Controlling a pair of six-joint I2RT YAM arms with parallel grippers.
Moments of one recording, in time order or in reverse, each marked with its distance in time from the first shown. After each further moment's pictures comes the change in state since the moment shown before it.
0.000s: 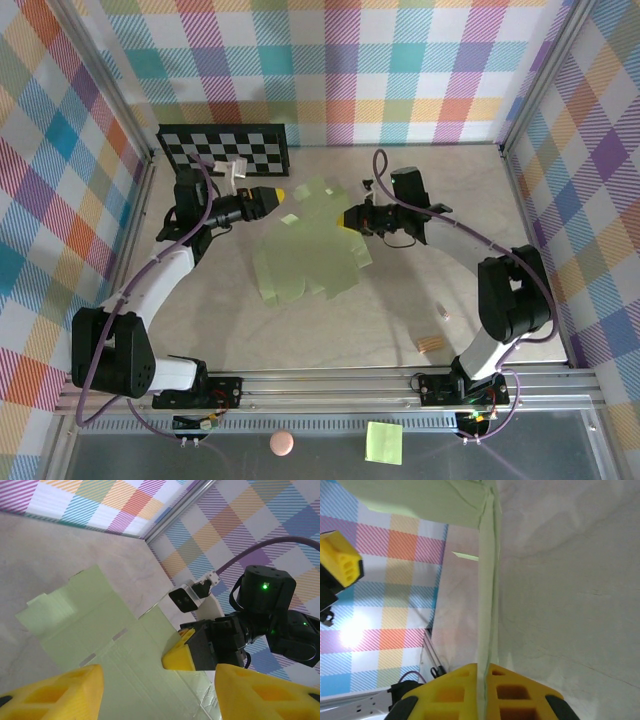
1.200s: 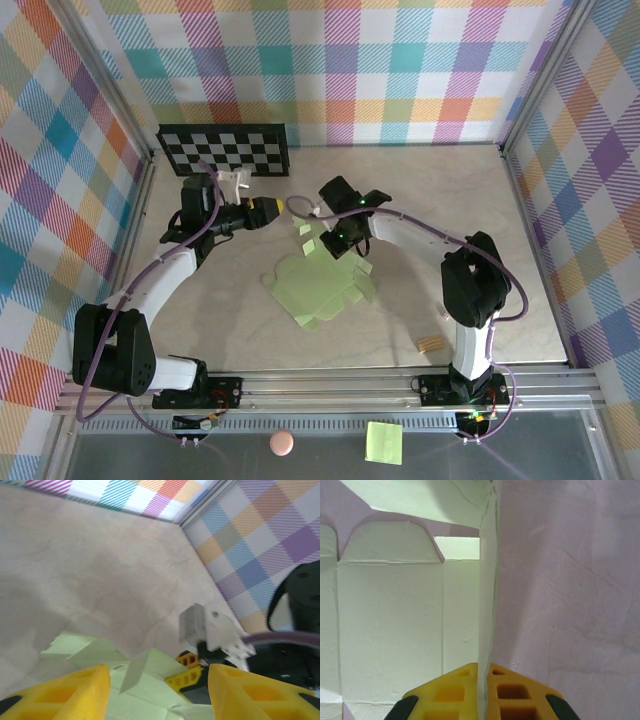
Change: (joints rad) left arm -0.017 0.008 -0.037 -0.109 -0.120 0.138; right arm 0.331 0.209 0.402 -0.641 0.807 -0.753
